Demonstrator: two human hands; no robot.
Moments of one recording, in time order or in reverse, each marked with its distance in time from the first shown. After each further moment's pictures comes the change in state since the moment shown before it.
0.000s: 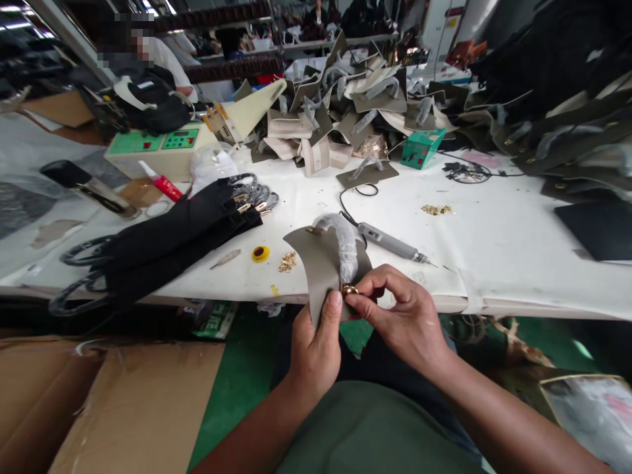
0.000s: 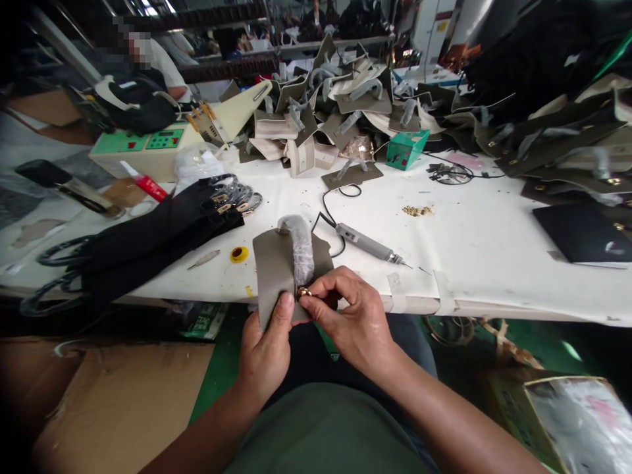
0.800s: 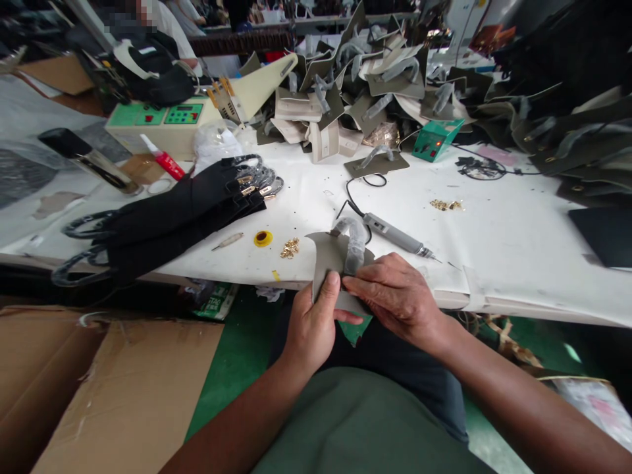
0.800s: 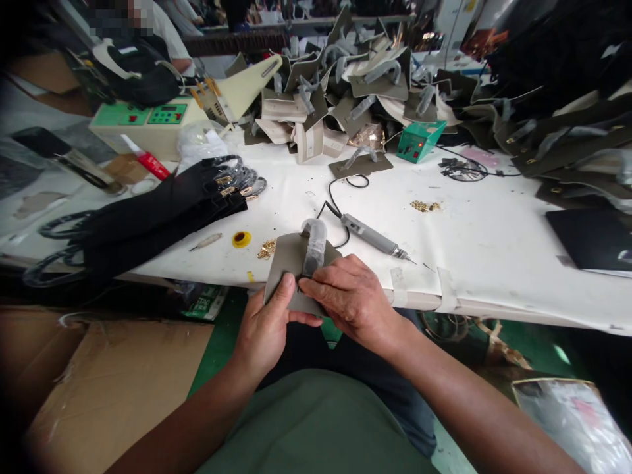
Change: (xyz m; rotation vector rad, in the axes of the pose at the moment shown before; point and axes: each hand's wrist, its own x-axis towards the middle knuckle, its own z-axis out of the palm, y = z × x) left_hand 0.007 0.003 -0.001 -0.191 -0.079 -0.190; right_hand 0.015 0.030 -0.023 -0.395 -0.358 -0.557
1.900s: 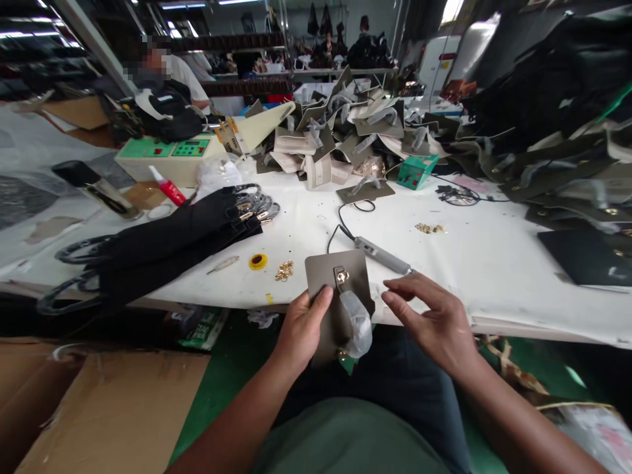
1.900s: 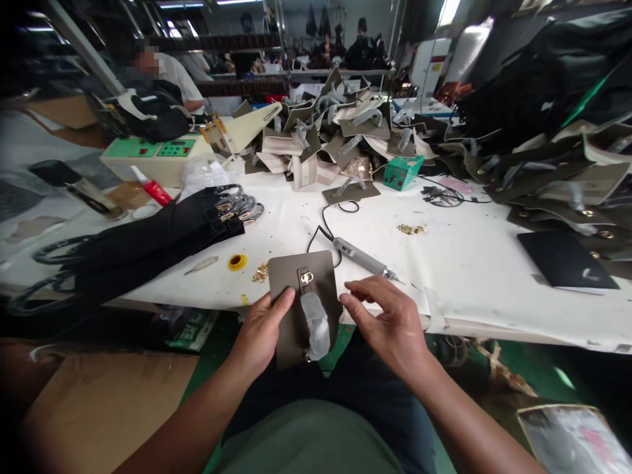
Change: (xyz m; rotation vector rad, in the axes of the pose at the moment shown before) left_hand 0.033 -0.010 -0.013 -0.017 -0.128 0.097; right_hand -0.023 -0.007 -0.026 0.097 0.307 0.537
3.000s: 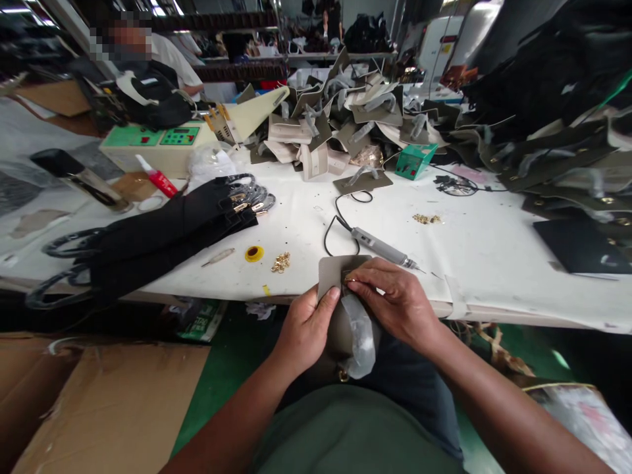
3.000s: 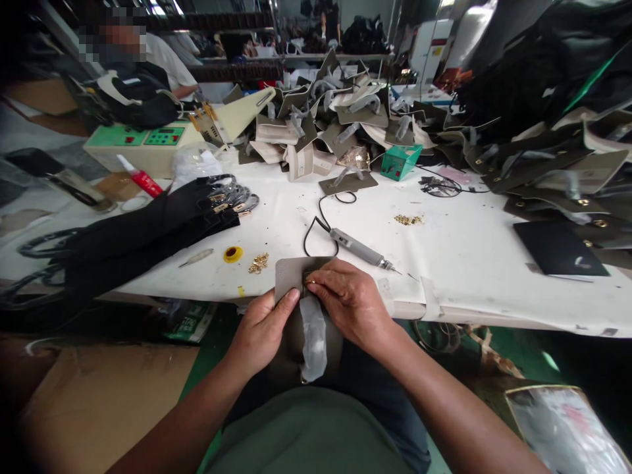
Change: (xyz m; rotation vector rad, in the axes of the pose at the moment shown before) left_hand -0.013 0.013 0.004 0.420 -0.145 0.172; right_hand 0.024 -0.015 0.026 0.119 -0.203 -0.186
